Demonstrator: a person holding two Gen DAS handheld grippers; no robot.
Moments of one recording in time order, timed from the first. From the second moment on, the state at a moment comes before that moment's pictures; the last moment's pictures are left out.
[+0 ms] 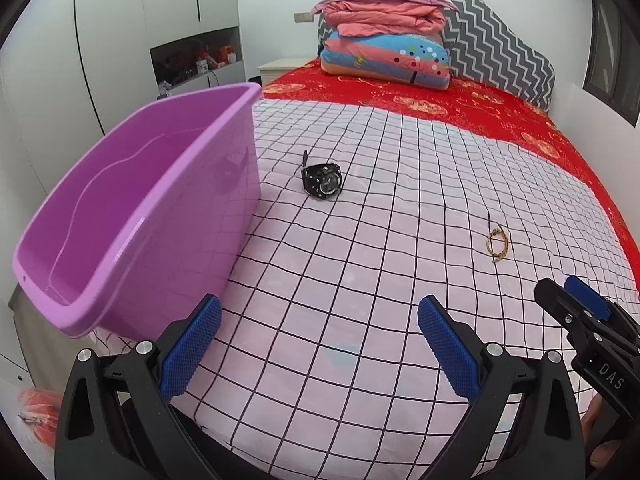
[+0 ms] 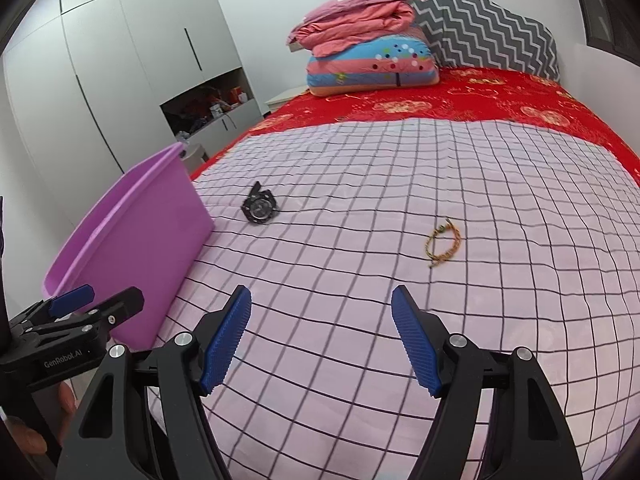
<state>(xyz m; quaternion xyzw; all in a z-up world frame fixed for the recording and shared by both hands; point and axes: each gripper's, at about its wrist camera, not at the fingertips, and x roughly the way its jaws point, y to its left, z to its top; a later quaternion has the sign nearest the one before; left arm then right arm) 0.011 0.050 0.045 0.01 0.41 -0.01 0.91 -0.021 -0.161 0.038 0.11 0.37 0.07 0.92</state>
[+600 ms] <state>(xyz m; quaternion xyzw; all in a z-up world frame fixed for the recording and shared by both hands) 0.118 0.038 -0.013 0.01 0.43 0.01 0.90 0.052 -0.214 -0.026 0.13 0.41 -0.02 0.90</state>
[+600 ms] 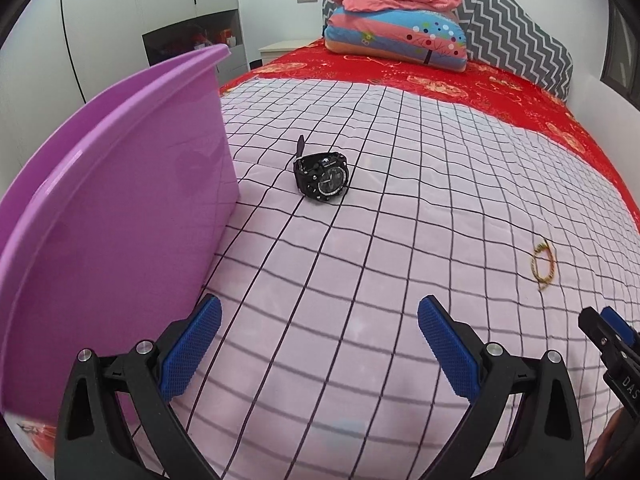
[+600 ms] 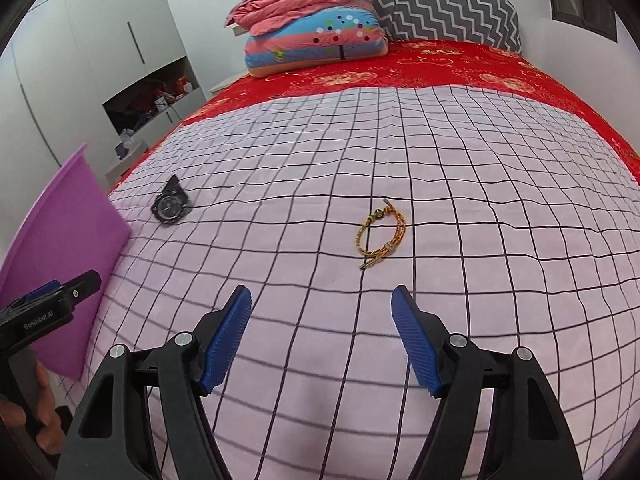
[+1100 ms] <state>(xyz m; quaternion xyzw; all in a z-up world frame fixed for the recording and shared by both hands) 0.227 0.021 -0.066 0.04 0.43 0.01 0.90 0.122 -0.231 -0.075 0.12 0.42 -0.07 0.90</state>
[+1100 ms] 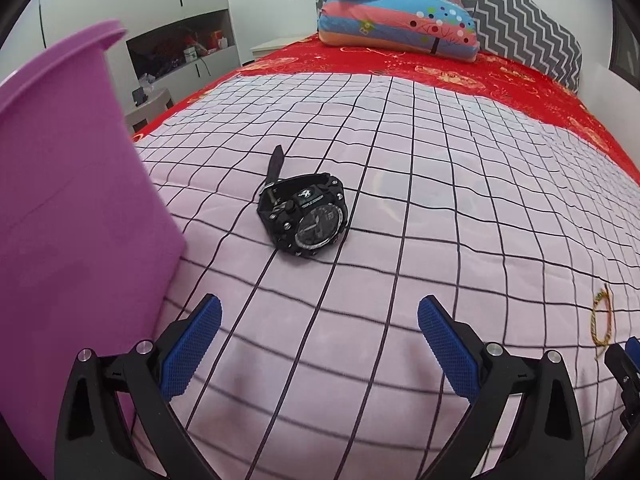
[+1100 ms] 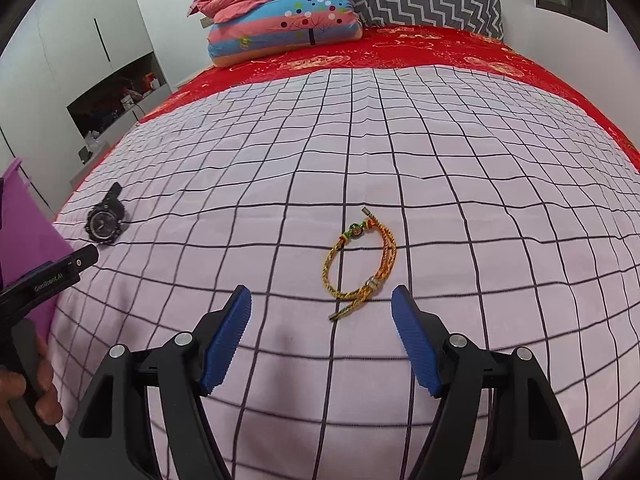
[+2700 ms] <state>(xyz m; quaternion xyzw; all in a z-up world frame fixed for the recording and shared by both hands) 0.328 0.036 -0.104 0.01 0.46 0.03 0.89 0.163 -0.230 -0.107 0.06 0.45 -0.13 0.88</state>
